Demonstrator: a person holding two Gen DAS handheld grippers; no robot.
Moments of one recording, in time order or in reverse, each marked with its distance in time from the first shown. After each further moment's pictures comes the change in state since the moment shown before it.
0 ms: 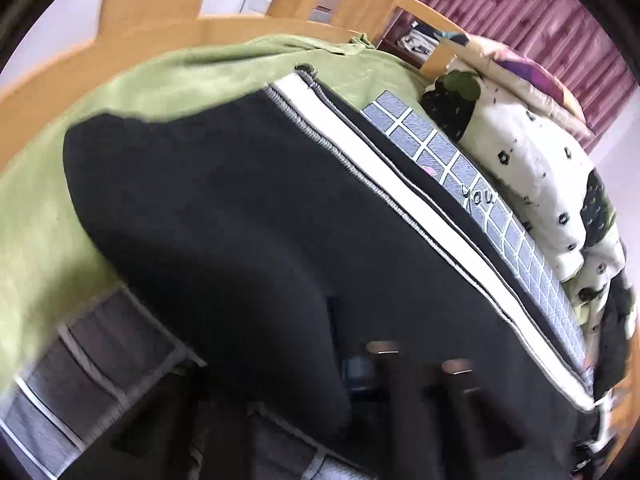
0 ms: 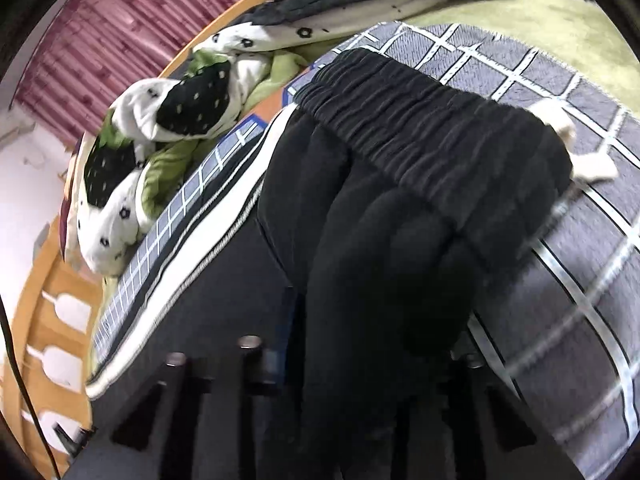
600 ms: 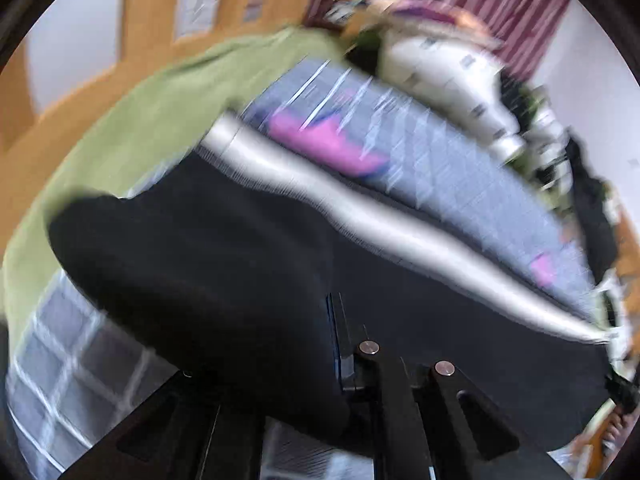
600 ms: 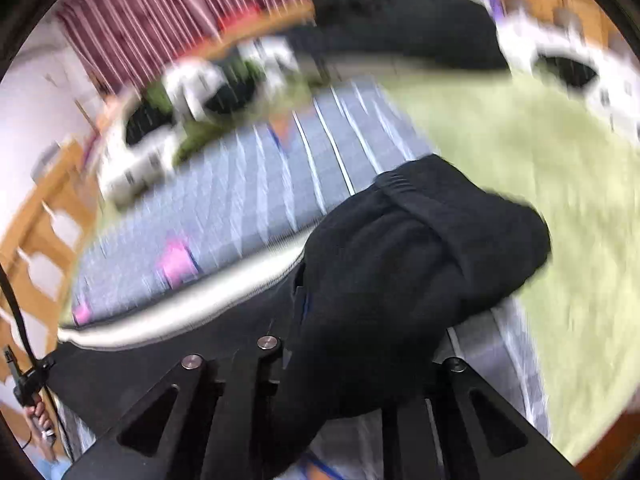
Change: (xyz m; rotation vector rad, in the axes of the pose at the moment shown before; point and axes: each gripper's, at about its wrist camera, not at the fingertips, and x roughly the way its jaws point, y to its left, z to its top) left arm -0.116 0.017 -0.126 0.238 0.073 -0.007; right arm -0.173 -0.052 -0.037 -0.268 0.101 -0.123
